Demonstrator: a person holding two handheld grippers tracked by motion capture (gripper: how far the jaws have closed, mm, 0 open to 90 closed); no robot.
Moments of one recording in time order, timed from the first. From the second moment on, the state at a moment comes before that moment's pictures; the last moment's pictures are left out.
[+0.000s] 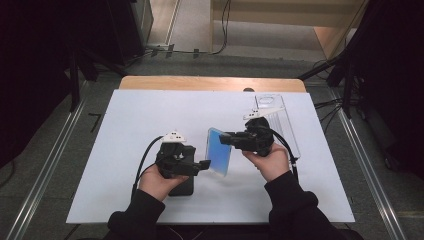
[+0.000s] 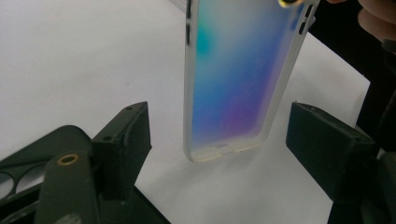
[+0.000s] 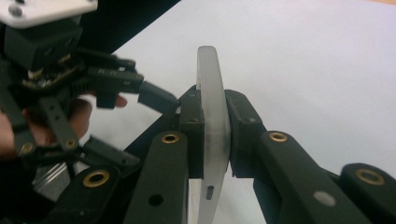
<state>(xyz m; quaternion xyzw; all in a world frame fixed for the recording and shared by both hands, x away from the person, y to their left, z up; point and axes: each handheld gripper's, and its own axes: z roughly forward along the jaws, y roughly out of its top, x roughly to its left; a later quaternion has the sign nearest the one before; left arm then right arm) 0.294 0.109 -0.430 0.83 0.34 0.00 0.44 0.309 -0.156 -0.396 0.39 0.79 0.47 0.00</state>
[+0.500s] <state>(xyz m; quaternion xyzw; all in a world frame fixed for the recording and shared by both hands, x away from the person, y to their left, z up) 0.298 0.119 -0.416 0.85 0.29 -0.03 0.44 0.304 -0.160 -0.394 0.29 0.83 0.47 -0.02</state>
